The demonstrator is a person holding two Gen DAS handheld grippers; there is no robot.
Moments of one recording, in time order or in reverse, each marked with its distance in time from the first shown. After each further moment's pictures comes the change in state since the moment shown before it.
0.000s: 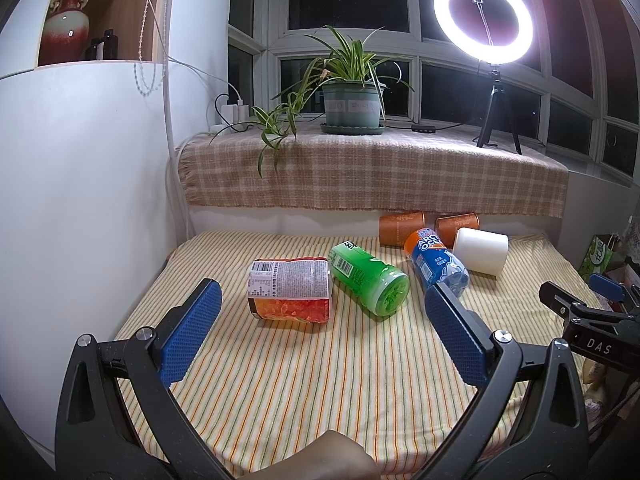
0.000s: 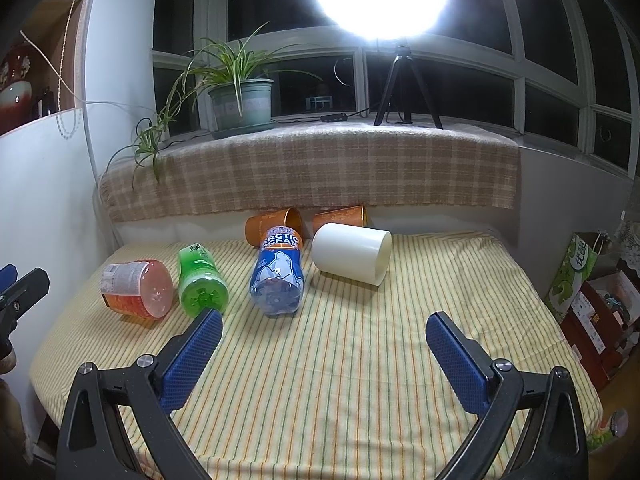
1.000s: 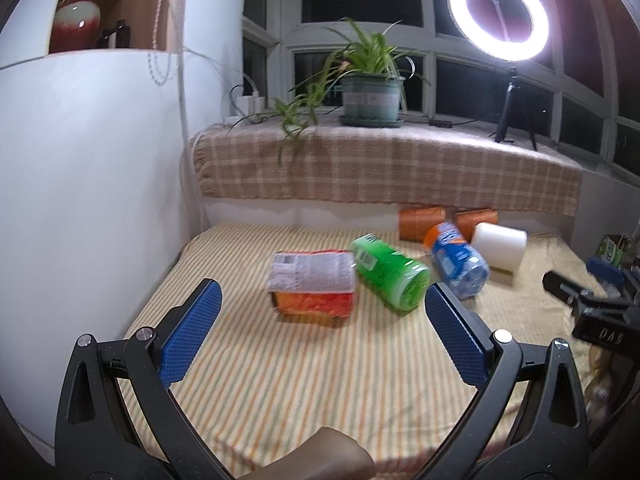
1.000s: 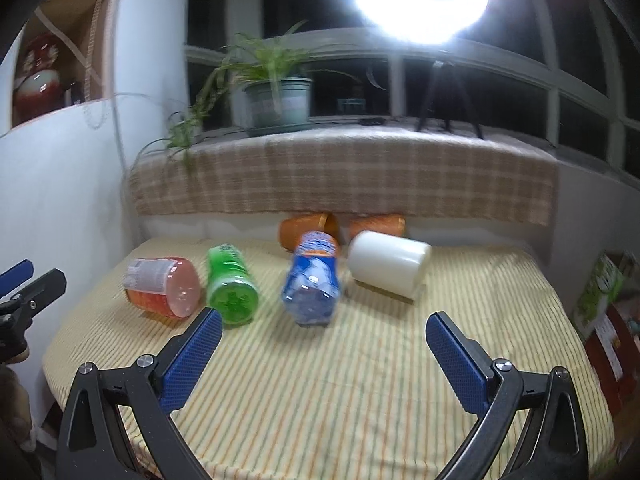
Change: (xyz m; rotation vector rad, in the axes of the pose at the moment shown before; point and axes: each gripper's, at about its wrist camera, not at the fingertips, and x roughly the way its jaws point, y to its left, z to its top) left arm 0.005 0.025 -0.006 -0.017 0.032 0.044; right arm 0.014 0.018 0.012 -0.082 -0.009 0.125
